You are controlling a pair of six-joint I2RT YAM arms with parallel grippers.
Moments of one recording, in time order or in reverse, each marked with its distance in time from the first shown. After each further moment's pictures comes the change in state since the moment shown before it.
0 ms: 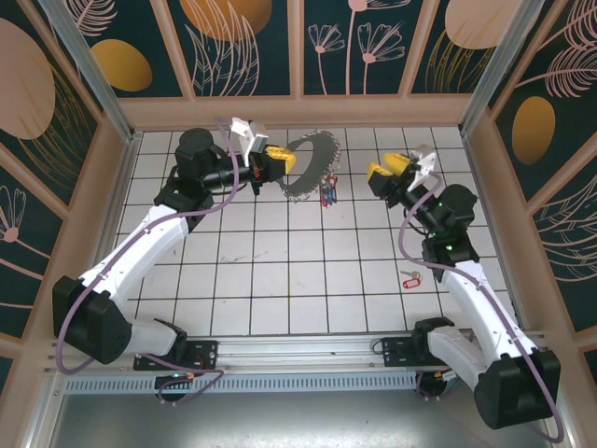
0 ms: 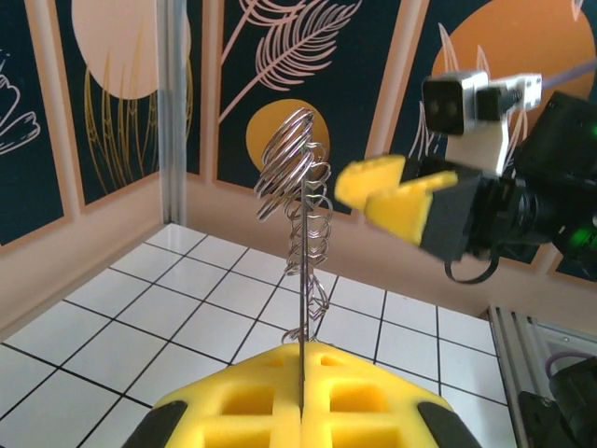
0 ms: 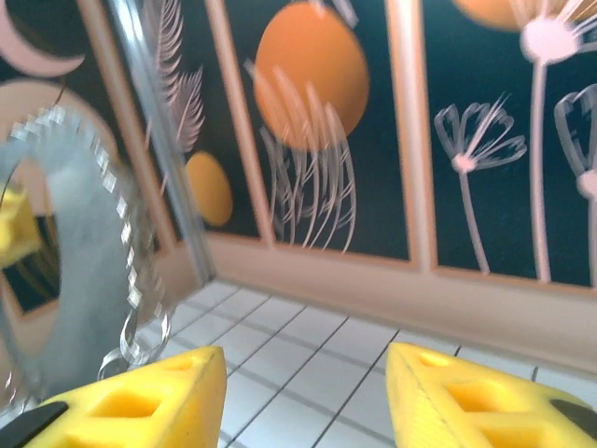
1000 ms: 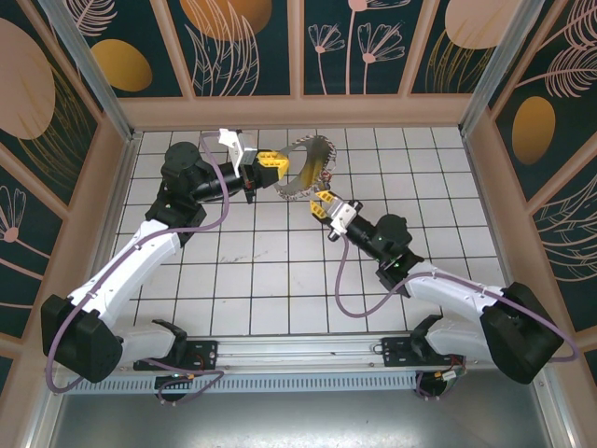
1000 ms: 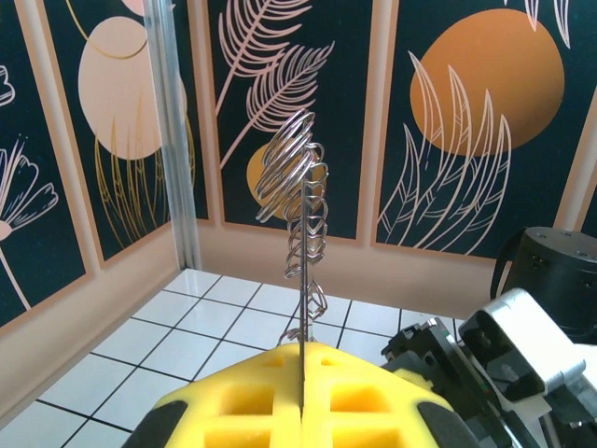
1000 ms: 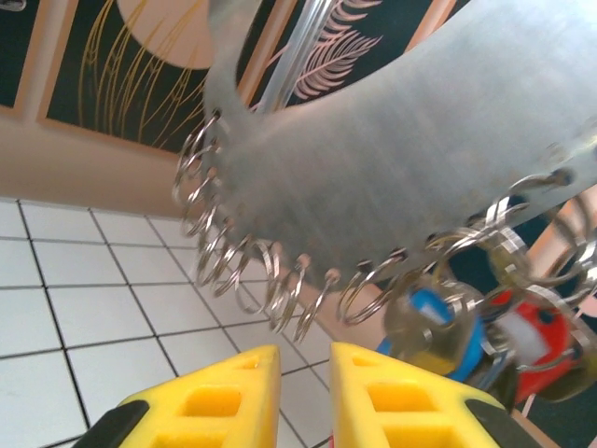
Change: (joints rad) left arm 0.000 -0.110 -0.108 0.123 0.011 0.048; right arm 0.508 0.238 -0.181 0.447 0.323 -0.671
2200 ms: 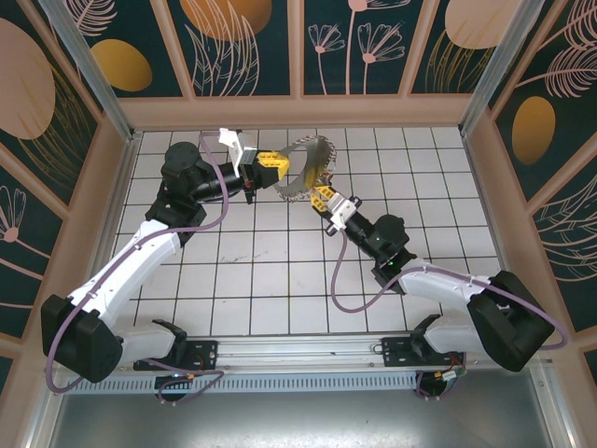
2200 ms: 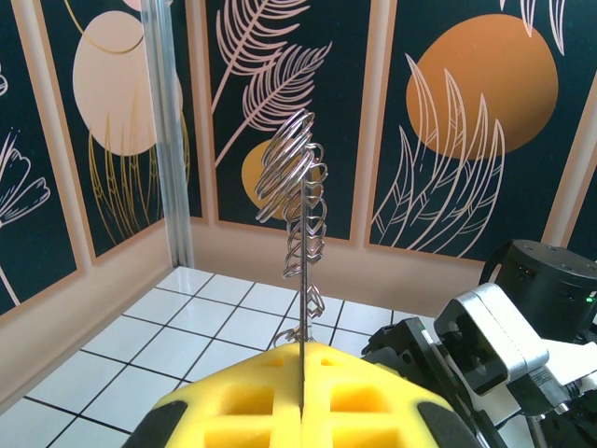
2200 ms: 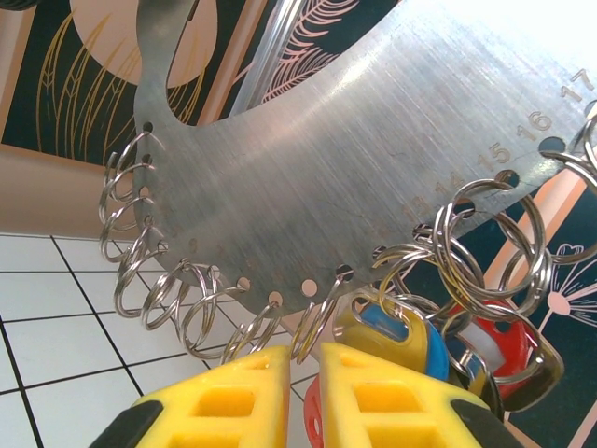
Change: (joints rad) left arm 0.000 0.000 0.000 0.000 0.007 -0.026; right arm 0.000 0.087 0.002 0.143 0.051 0.034
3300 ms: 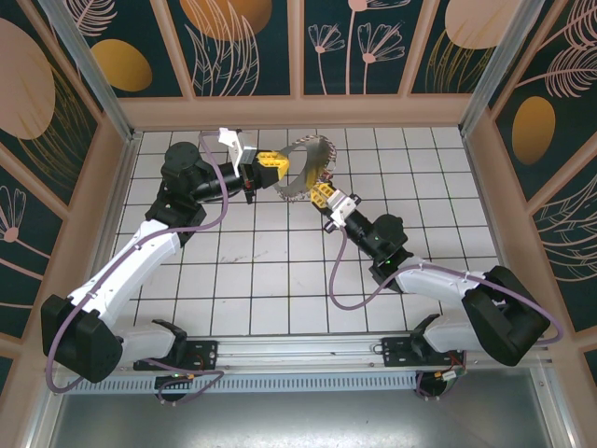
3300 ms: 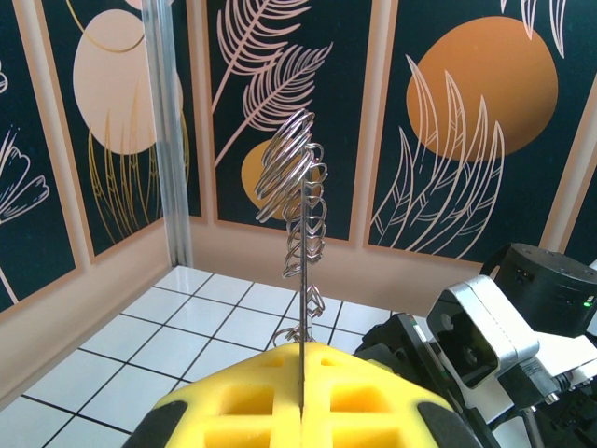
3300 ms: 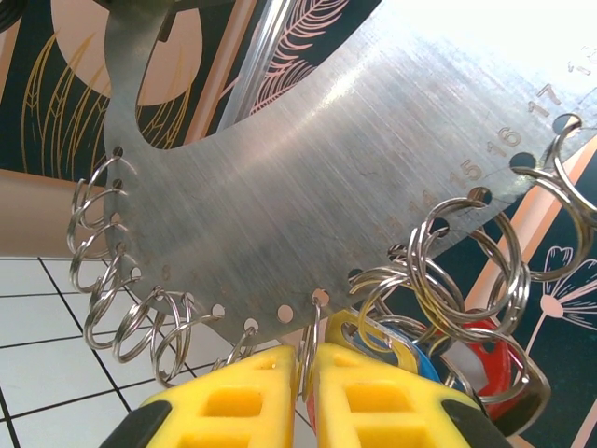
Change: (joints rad) left arm 0.000 0.000 0.000 0.000 0.000 -0.008; right arm 0.004 0.034 0.011 0.059 0.022 0.032
